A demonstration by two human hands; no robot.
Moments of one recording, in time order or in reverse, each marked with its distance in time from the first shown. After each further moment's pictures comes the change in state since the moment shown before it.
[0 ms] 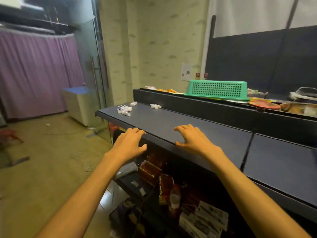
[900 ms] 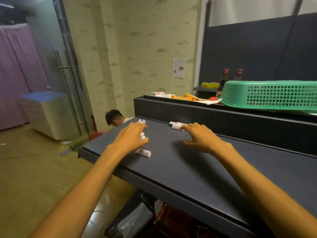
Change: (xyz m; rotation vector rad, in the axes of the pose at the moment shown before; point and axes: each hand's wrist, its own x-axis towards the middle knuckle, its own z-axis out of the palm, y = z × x) left_hand 0.359 -0.275 0.120 -0.124 -0.059 0.127; right_hand 0.376 0.014 0.107 -0.092 -0.049 0.217
